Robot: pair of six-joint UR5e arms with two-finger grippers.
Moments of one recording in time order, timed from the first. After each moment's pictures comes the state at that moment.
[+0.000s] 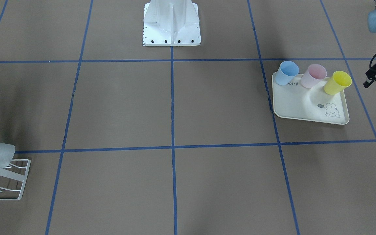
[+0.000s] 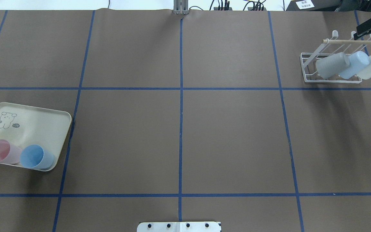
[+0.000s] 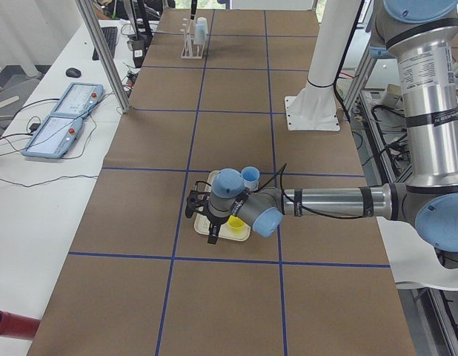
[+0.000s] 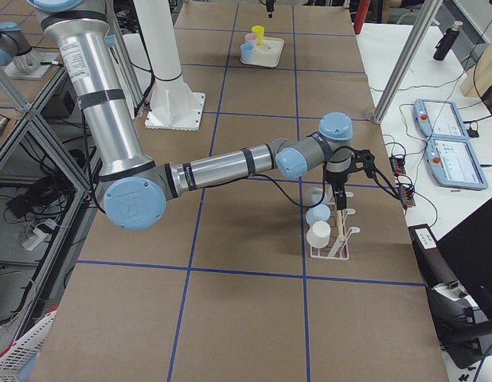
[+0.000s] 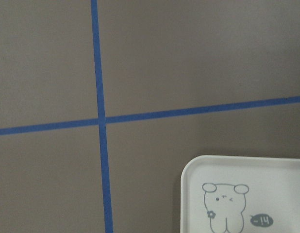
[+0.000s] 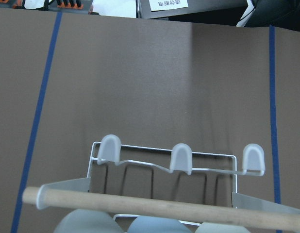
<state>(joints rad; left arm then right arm) -1.28 -1.34 -1.68 -2.22 -2.31 -0.47 1.33 -1.27 1.55 -1.30 2.19 0.47</state>
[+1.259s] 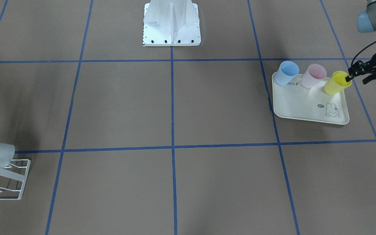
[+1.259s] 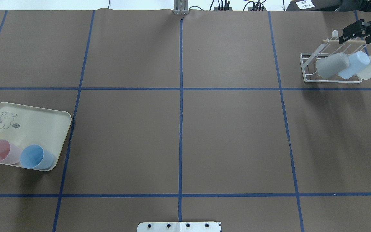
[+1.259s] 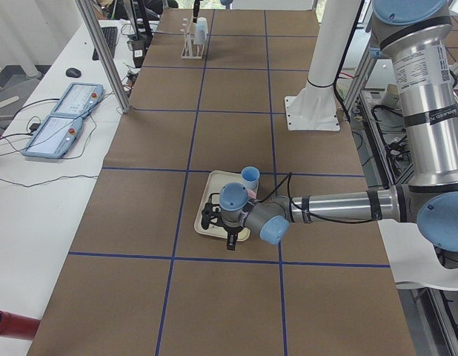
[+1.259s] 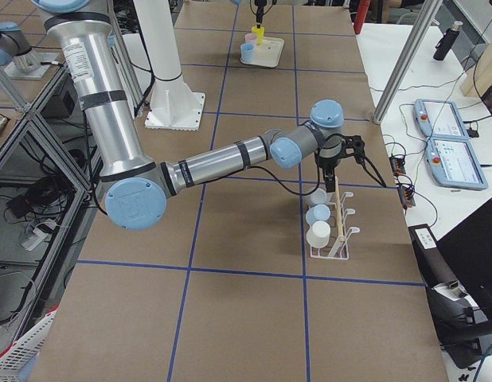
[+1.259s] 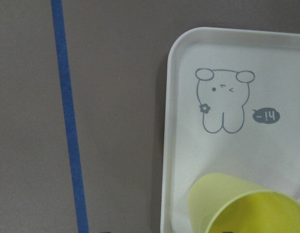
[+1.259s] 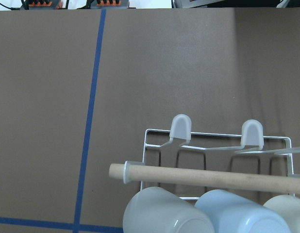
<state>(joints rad) -1.16 -1.31 -1.64 -2.22 -2.35 -0.48 1.29 -1.29 1.62 -1.30 2.26 0.58</state>
